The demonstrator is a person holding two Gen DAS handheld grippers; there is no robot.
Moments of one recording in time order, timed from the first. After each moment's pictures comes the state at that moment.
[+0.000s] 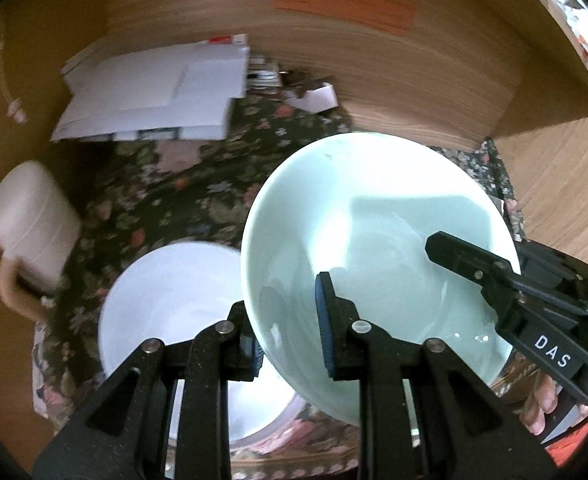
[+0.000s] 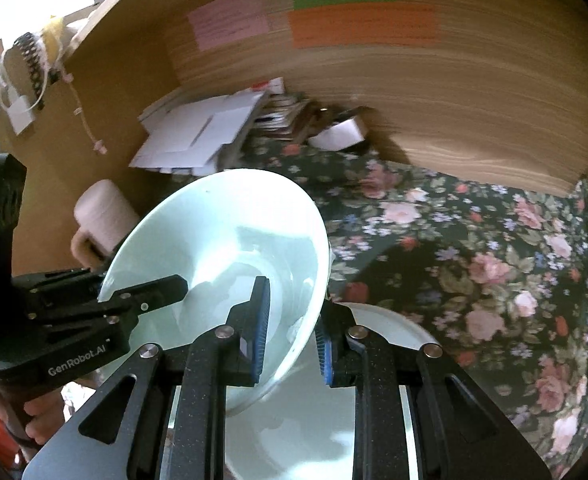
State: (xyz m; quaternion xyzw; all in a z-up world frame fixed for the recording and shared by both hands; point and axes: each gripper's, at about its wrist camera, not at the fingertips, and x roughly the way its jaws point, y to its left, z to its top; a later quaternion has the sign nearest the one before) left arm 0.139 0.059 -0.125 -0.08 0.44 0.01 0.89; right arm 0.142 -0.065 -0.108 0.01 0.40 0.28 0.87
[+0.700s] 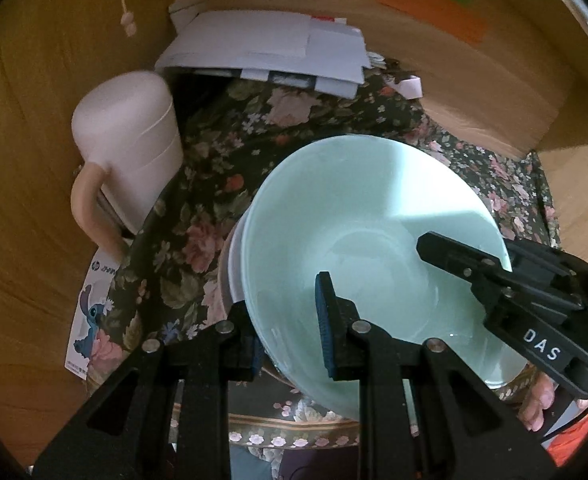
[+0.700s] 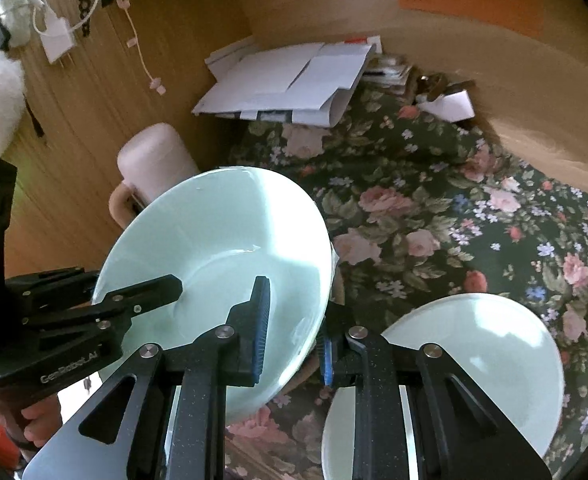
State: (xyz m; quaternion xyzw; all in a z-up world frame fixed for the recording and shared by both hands) left arm 0.079 0.131 -0.157 -0.12 0.45 0.08 0.88; right arm 0.123 0.022 -0.135 -0.02 0.43 0.35 0.84
